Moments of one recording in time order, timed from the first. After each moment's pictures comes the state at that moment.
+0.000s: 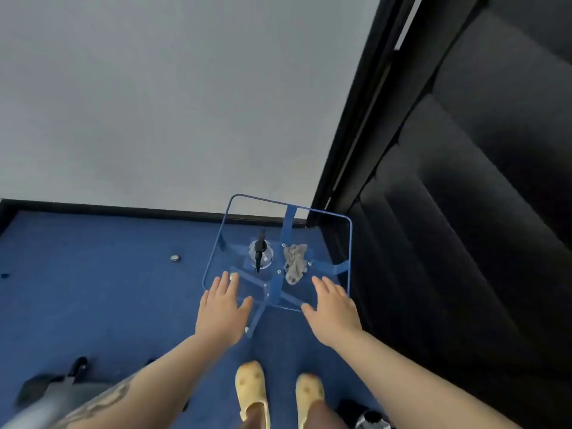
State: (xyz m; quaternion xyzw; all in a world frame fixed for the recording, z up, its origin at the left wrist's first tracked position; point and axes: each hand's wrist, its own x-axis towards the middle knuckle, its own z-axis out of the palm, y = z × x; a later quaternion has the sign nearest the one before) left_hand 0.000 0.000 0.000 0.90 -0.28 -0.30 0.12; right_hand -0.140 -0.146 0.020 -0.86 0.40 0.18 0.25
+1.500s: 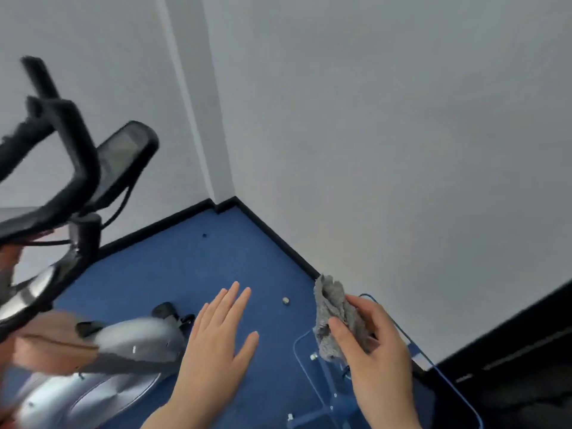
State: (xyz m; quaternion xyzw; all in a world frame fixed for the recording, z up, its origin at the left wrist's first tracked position) left_hand -0.034 0.089 0.152 0.96 -0.03 0.07 0.26; right_hand -0.047 -0.128 0.183 -0.78 0.08 -0.10 0.61
